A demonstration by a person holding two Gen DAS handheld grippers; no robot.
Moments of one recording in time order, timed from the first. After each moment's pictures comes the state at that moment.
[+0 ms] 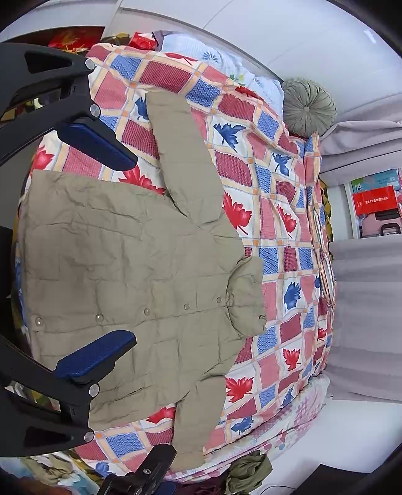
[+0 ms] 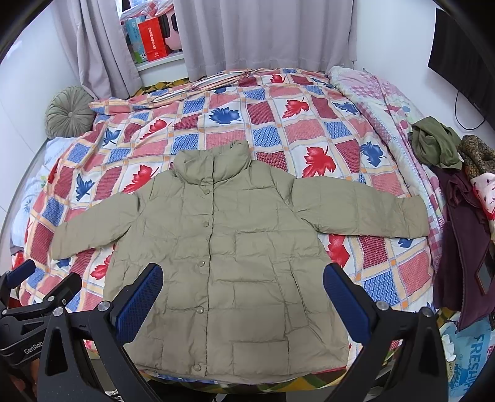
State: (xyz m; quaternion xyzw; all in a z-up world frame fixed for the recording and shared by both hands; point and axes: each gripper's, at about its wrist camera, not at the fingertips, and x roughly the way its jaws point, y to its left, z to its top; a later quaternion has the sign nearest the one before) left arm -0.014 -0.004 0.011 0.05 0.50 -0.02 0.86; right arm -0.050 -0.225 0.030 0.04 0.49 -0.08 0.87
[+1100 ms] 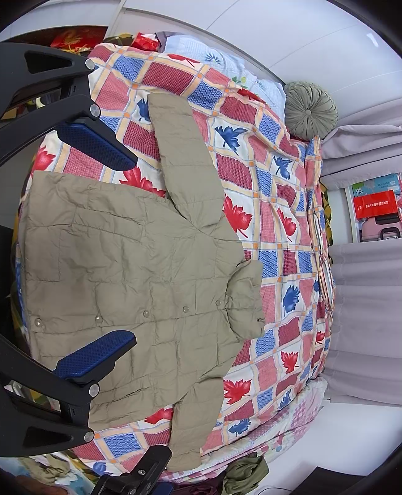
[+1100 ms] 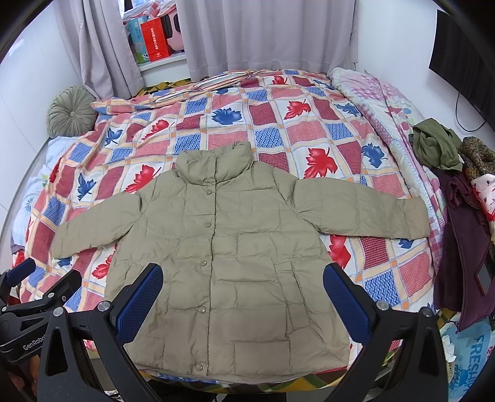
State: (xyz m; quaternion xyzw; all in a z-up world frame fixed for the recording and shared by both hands) left arm -0.015 0.000 0.011 0.05 0.50 -0.02 0.86; right arm -0.052 -0.224 0.030 0.04 0.49 -0.08 0.87
